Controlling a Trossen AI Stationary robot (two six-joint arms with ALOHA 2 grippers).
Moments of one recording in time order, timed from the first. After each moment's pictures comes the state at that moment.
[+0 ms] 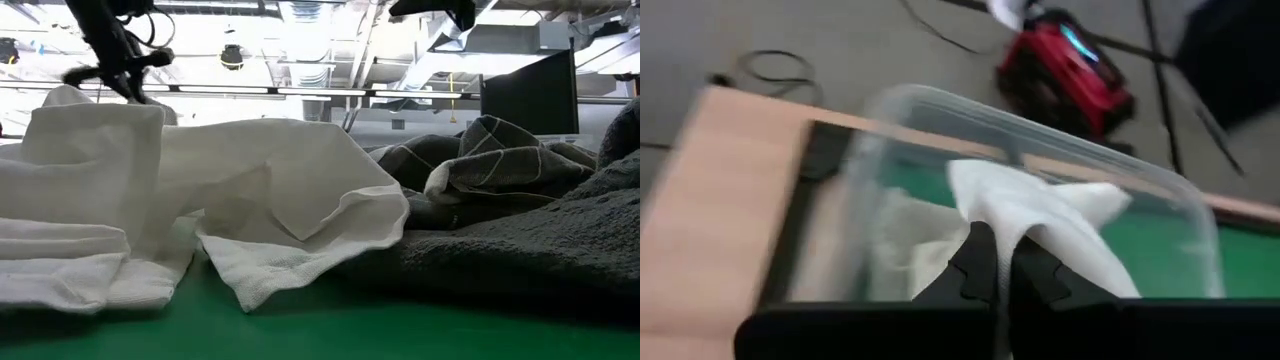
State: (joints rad) left arm 1.07 0.87 1.01 -0.87 -0.22 -0.58; right arm 0.22 1.23 1.11 -0.36 0.47 0.48
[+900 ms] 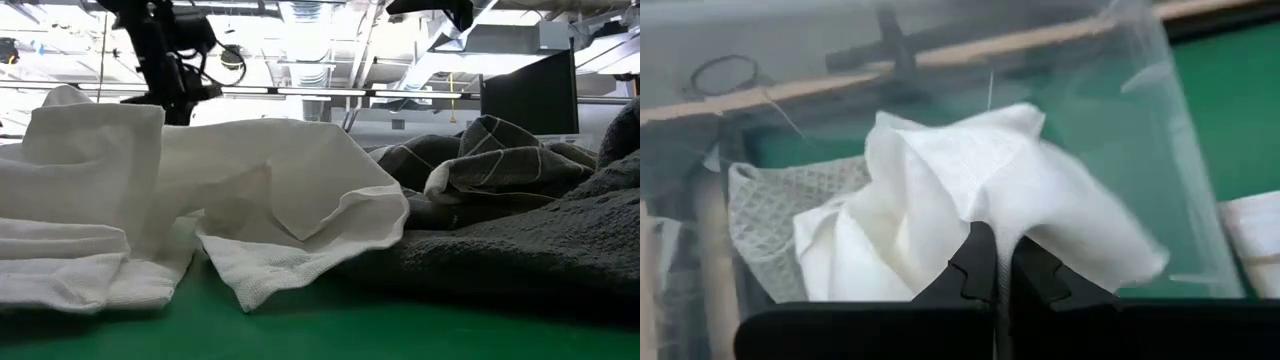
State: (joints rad) left arm 0.72 1.18 1.01 -0.81 -0.31 -0.53; right arm 0.22 1.23 1.11 -0.33 0.47 0.50
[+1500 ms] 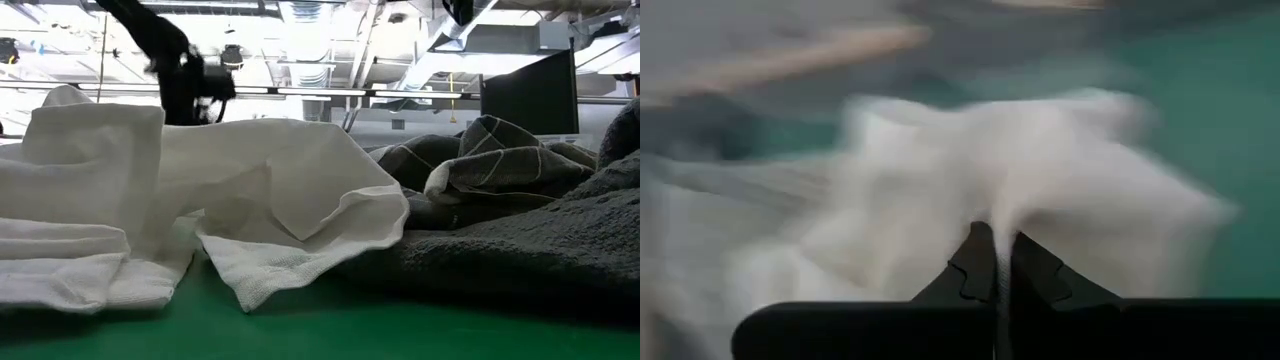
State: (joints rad) left arm 0.80 1.48 1.01 -0.73 -0.37 -0.53; right arm 0.25 1.23 1.11 -0.29 0.47 0.54
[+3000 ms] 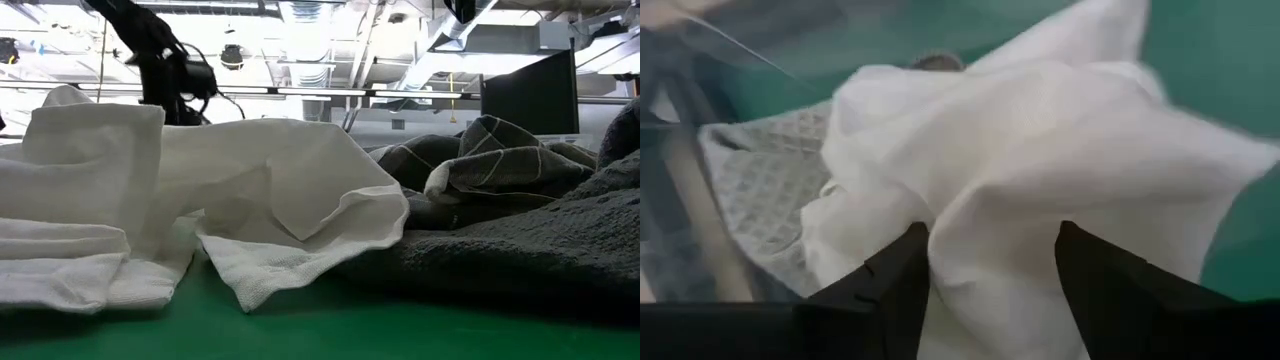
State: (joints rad) left arm 0.91 1.38 1.01 -0.85 -0.14 -0.32; right arm 0.27 1.23 1.11 -0.29 0.48 0.55
